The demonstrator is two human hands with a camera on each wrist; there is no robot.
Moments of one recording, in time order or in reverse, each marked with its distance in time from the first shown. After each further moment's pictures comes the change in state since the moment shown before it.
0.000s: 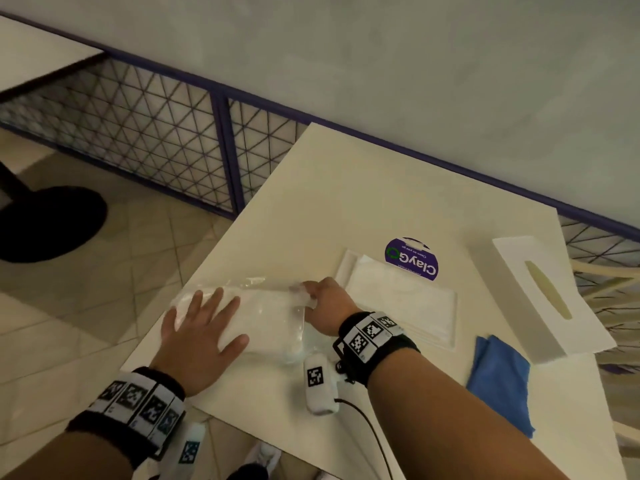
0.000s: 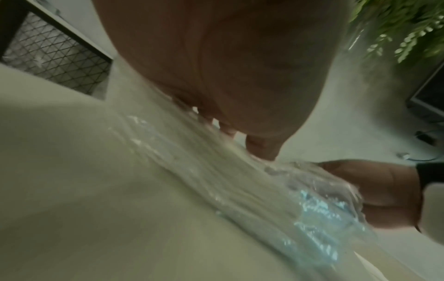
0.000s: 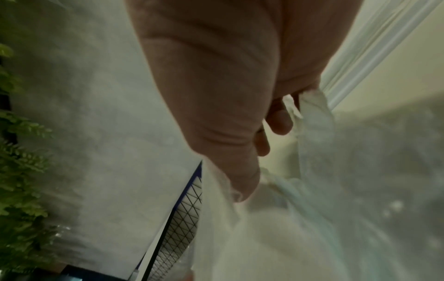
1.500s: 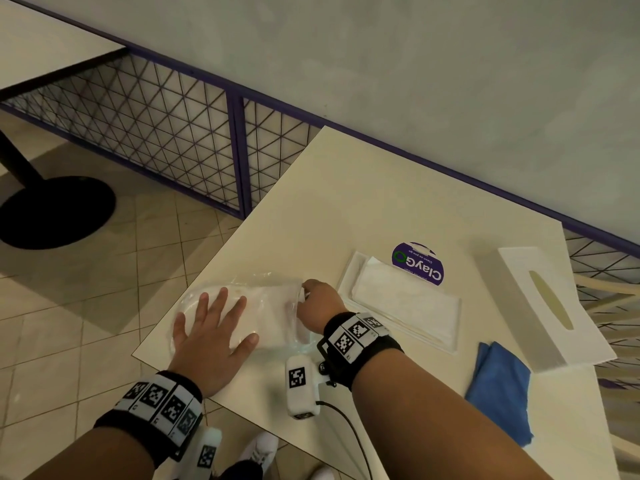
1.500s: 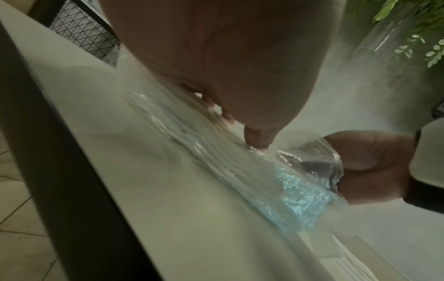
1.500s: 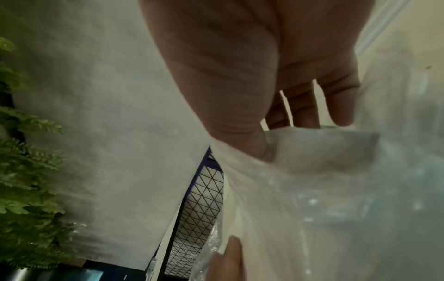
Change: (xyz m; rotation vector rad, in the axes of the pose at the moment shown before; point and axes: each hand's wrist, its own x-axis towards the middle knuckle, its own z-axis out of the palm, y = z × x) left_hand -0.009 -0.001 0.027 -0.093 0.055 -0.081; right_hand -0.001 -0.037 0.019 0.193 0.017 0.135
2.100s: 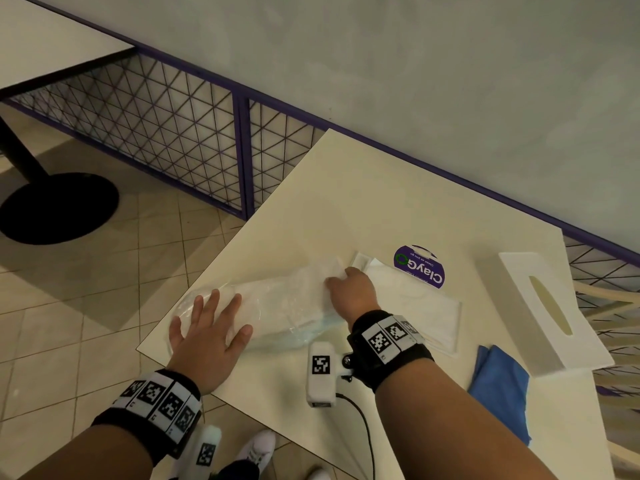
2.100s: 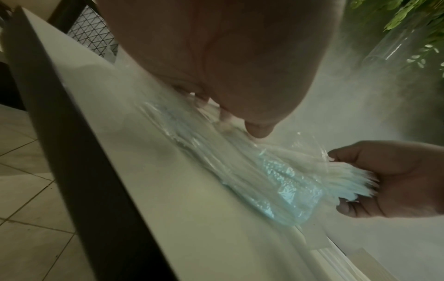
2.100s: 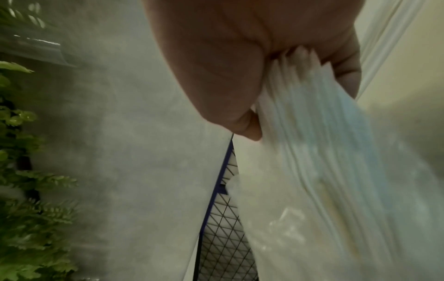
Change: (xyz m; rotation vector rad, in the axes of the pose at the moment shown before) left_hand -0.004 -0.006 0.002 -0.116 0.023 -0.061; right_hand -0.014 0.004 -0.036 0.272 0.278 0.111
